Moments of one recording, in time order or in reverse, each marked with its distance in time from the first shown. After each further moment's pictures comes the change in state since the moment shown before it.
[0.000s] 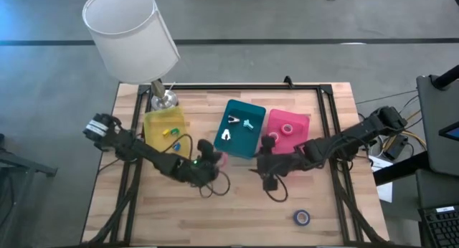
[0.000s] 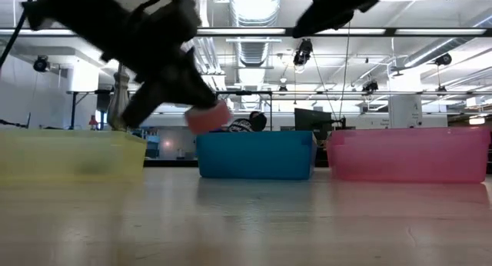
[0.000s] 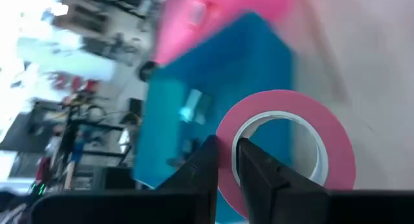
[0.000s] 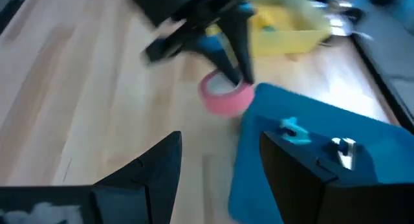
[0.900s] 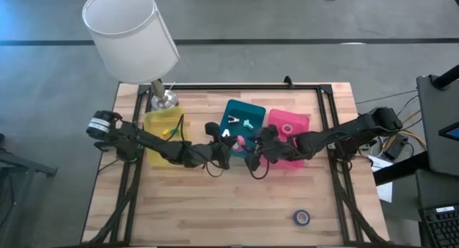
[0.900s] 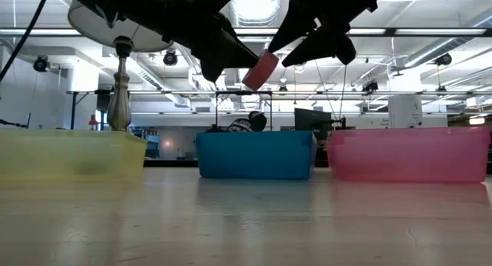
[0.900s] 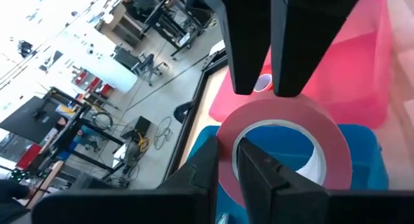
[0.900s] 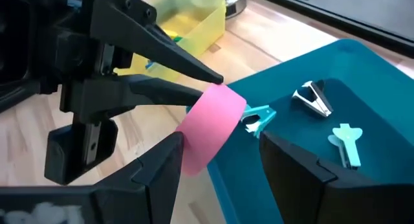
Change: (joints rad) left arm 0.171 0.001 0.067 0.382 0.124 0.087; right arm -0.137 0.048 -0.023 0.099 0.169 0.584
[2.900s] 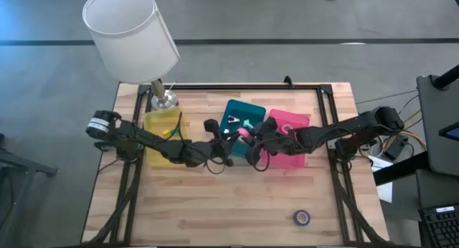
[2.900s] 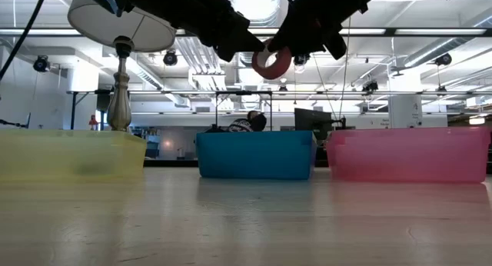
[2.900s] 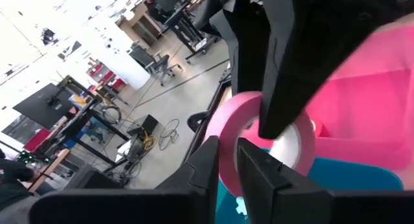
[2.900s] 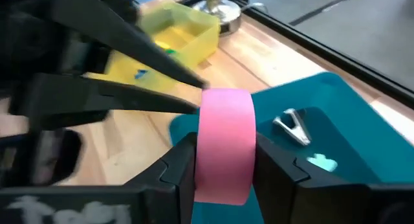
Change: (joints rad) left arm 0.001 -0.002 0.048 0.026 -0.048 -0.047; right arm -0.065 -0.029 0.000 0.030 -0.022 -0.164
